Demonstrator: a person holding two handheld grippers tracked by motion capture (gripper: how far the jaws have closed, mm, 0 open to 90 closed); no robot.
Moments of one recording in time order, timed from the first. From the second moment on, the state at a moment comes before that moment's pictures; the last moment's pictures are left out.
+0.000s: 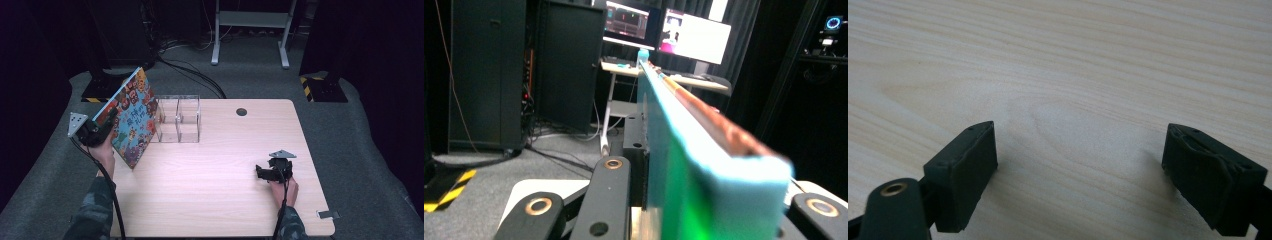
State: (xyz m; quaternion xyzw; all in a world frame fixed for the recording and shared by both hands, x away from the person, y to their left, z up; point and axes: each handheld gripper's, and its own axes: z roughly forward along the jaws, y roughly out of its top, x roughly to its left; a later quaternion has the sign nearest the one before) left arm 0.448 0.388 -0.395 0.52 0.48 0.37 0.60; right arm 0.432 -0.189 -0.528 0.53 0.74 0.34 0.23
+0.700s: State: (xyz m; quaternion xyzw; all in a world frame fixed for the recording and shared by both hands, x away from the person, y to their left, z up) left arm 0.445 0.396 -0.380 0.56 0.49 0.35 0.57; right arm 0.432 -0.189 -0.528 0.53 0.74 0.34 0.23
